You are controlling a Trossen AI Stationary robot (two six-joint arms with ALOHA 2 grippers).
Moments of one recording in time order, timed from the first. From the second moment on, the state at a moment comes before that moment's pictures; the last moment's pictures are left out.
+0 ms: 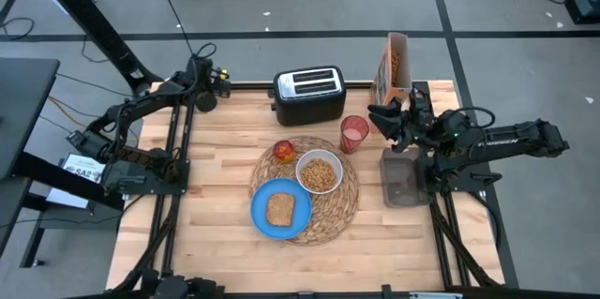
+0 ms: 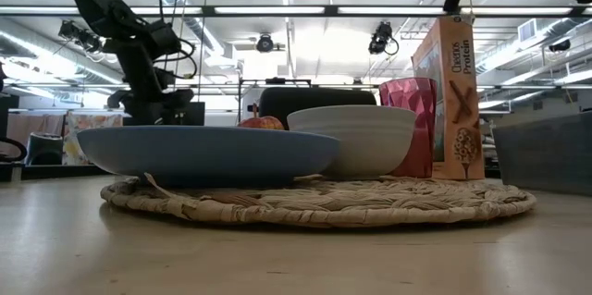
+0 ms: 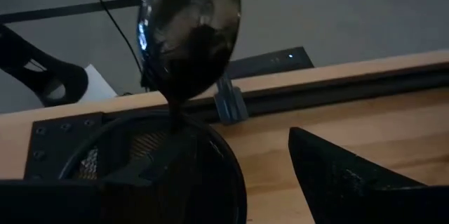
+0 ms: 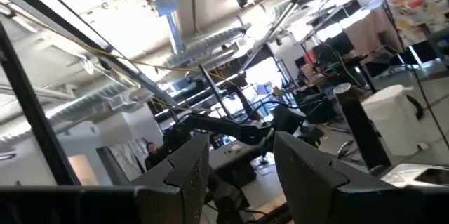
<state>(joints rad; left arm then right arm) 1.06 1.33 0.72 -0.22 -0.27 -0.25 -0.03 0.70 0.41 0.70 0.24 0.40</state>
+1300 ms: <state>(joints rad) 1.02 1.24 0.72 -0.28 -0.33 -0.44 -0.03 0.70 0.41 0.72 0.21 0.34</state>
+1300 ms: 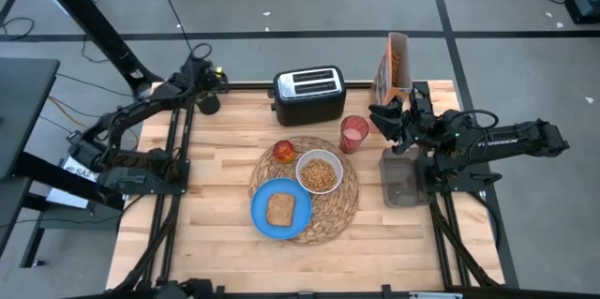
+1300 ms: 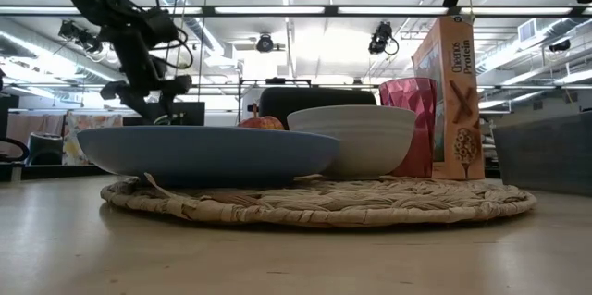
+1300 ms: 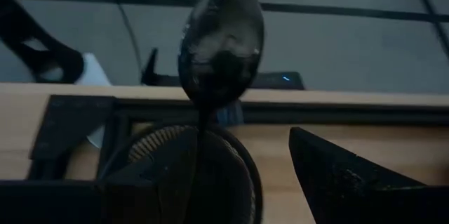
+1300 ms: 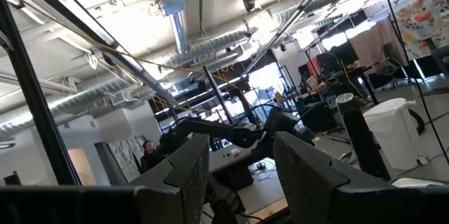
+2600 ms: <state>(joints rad) 1.03 1.42 0.72 -0.10 -0.43 -0.39 -0.03 0.70 0.41 0.74 0.18 0.34</state>
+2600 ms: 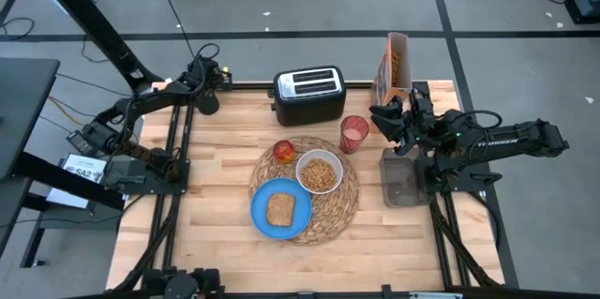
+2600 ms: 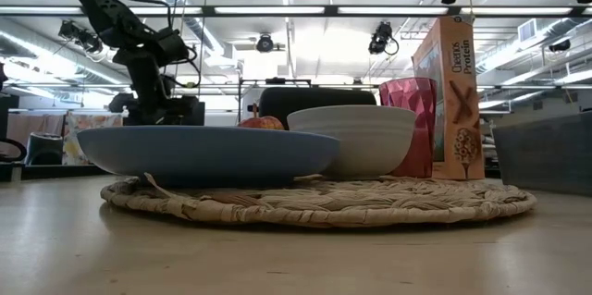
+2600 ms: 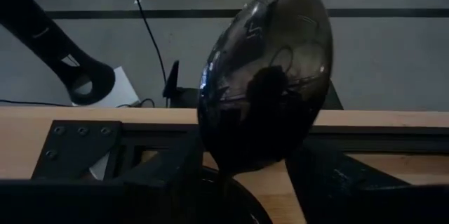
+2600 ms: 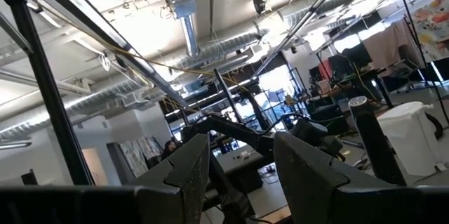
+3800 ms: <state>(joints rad) 1.01 1.32 0.72 -0.11 -0.36 -0.34 -0.03 0.70 0.41 0.74 0.18 0.29</state>
